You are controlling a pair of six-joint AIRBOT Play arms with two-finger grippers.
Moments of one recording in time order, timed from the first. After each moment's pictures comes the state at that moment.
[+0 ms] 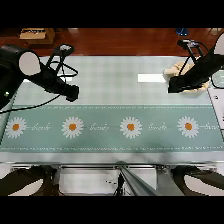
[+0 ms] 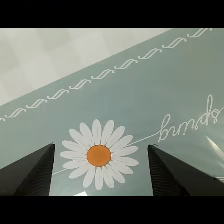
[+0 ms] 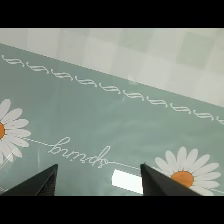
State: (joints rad) left arm -0.40 -1.22 1.32 1.56 -1.40 -1.54; right arm 0.10 -1.32 1.47 -1.49 1.59 1.46
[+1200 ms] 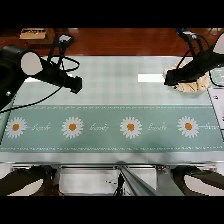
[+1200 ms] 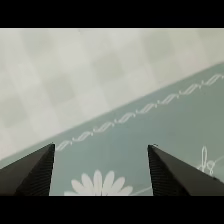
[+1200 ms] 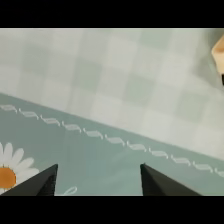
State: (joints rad) left arm -0.40 -1.23 1.32 1.55 -1.18 -1.54; right arm 0.10 -1.32 1.47 -1.43 1.38 1.45
